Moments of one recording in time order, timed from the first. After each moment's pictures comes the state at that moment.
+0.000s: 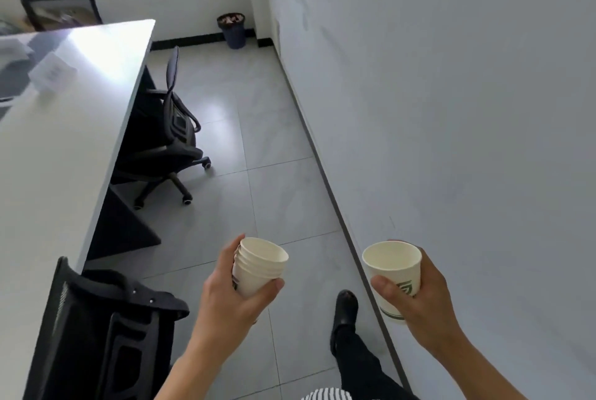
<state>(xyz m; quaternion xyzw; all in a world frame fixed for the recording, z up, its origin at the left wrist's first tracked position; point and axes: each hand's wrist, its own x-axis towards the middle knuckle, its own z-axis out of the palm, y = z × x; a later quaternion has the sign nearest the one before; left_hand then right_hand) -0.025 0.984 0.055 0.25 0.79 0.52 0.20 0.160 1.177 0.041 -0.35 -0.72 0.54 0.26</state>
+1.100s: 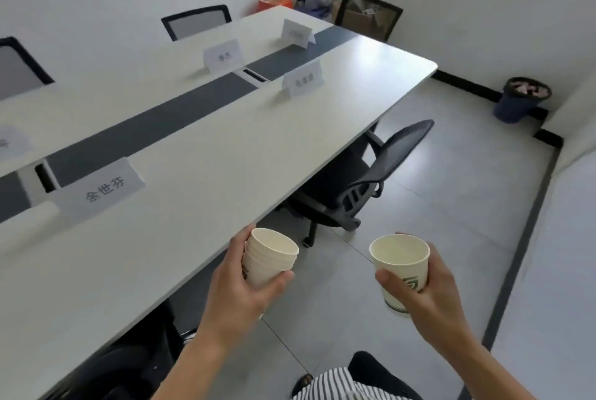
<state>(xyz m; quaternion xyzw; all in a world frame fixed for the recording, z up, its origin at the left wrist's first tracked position) -0.505 1.069 0.065 -0.13 0.80 0.58 -0.08 -0.551 1.332 0.071 0.02 -0.79 0.61 -0.02</state>
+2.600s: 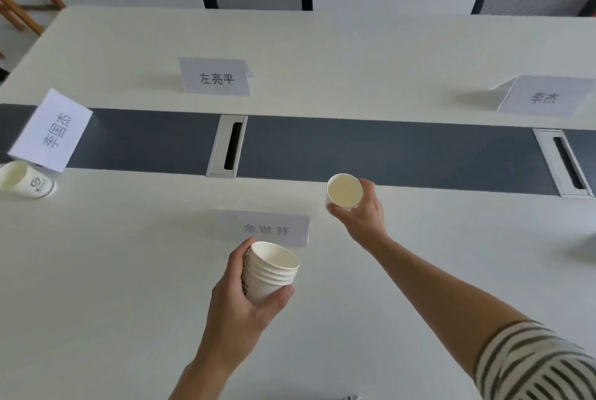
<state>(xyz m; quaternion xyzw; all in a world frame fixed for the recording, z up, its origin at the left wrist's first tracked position) -0.681 0.696 -0.005 -0.52 0.65 0.51 -0.22 -0.939 0.672 -0.082 0.30 -0.82 0.38 -0.30</state>
